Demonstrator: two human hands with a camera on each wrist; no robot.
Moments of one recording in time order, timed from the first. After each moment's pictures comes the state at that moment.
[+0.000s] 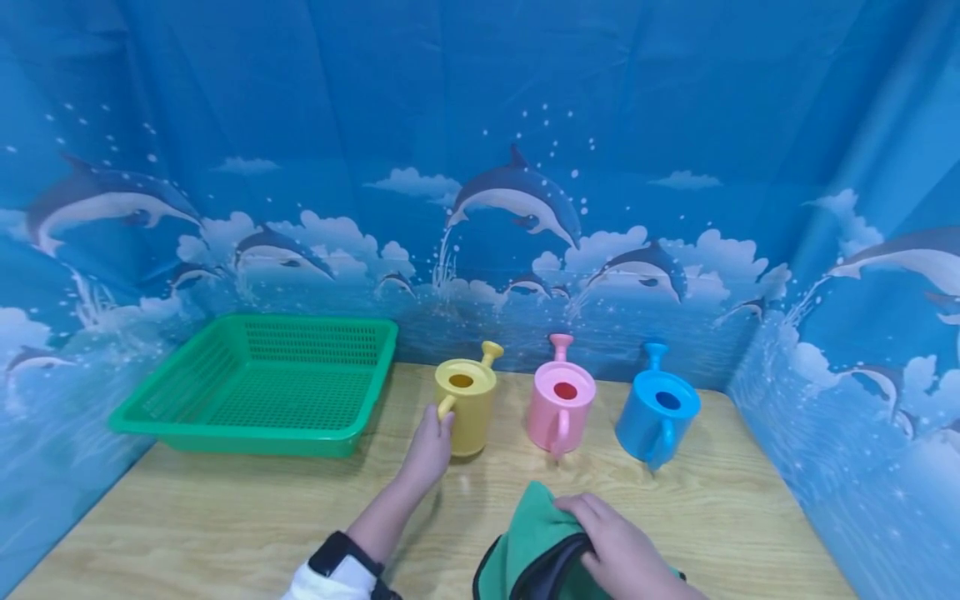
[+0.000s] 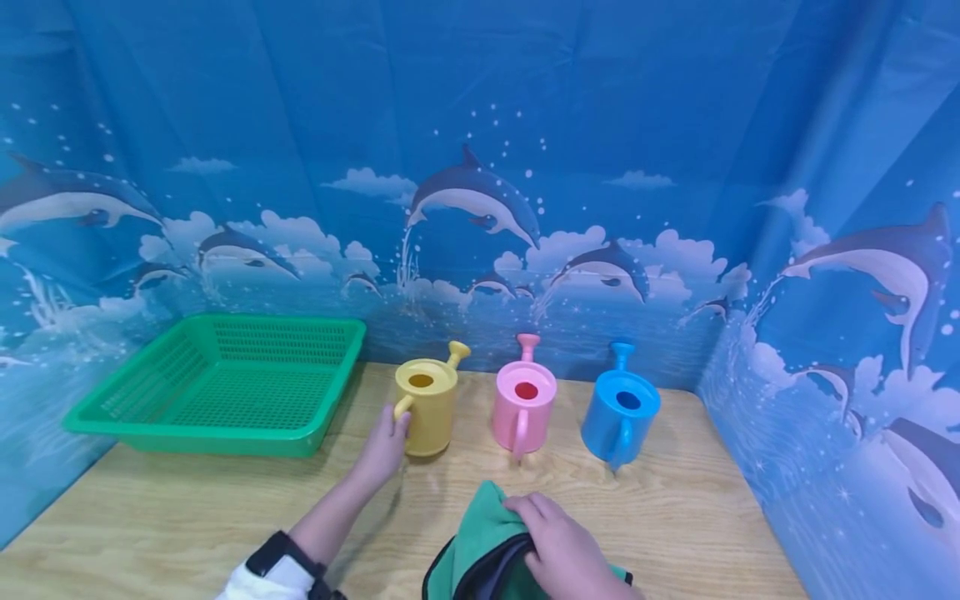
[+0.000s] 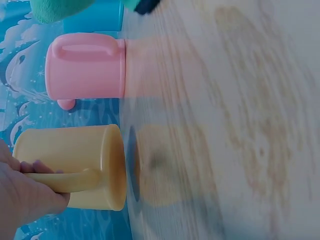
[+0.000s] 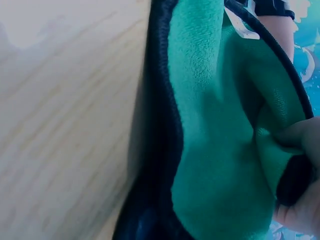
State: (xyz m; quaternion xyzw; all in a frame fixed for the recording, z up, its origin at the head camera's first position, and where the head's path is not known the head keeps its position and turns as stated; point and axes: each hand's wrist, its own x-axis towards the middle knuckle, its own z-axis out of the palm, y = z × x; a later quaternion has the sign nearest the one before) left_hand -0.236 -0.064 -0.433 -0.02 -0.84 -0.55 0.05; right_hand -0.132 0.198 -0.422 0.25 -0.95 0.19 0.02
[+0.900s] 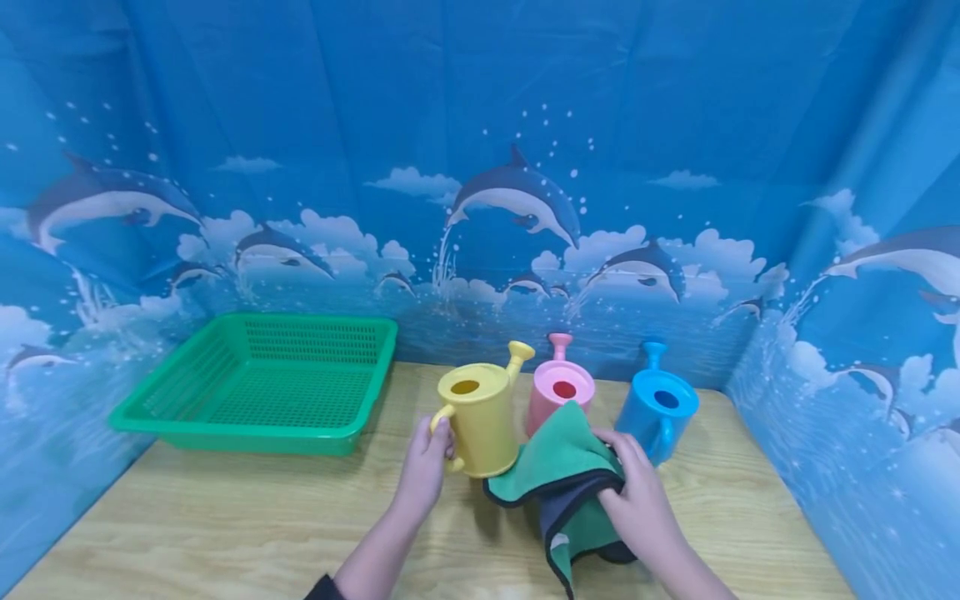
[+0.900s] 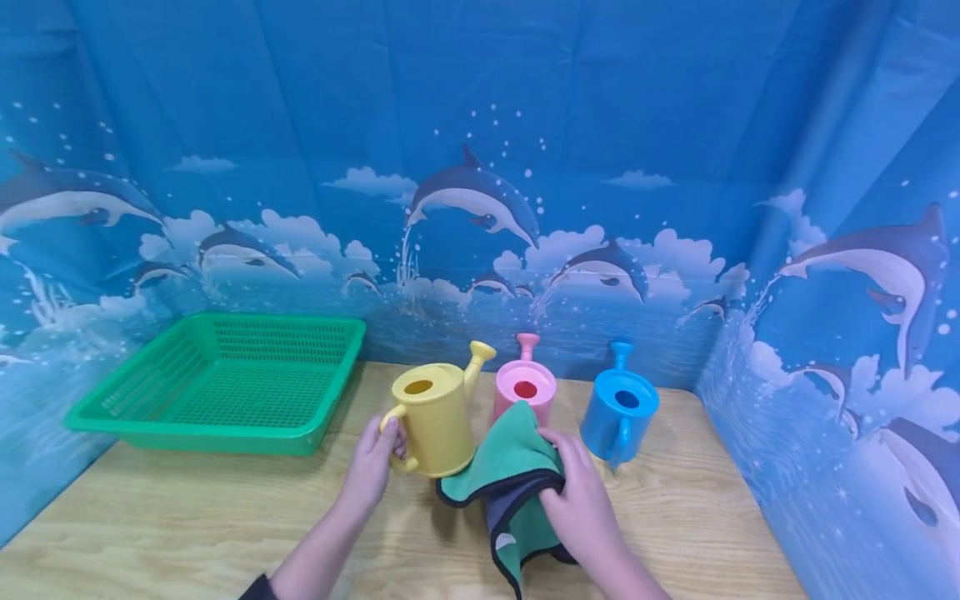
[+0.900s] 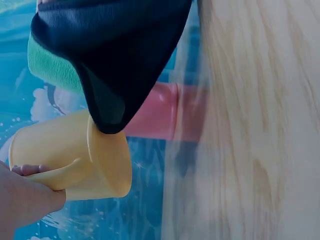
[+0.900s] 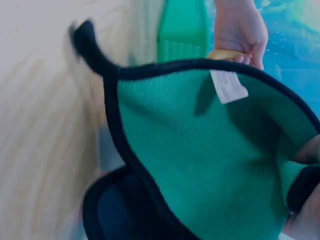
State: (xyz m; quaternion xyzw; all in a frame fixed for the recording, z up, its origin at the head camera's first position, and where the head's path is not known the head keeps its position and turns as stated) left_hand -0.188 -0.058 -0.408 -0.03 -0.70 -0.71 0.07; right_hand -0.145 0.194 -0.380 0.10 -0.91 0.37 0.18
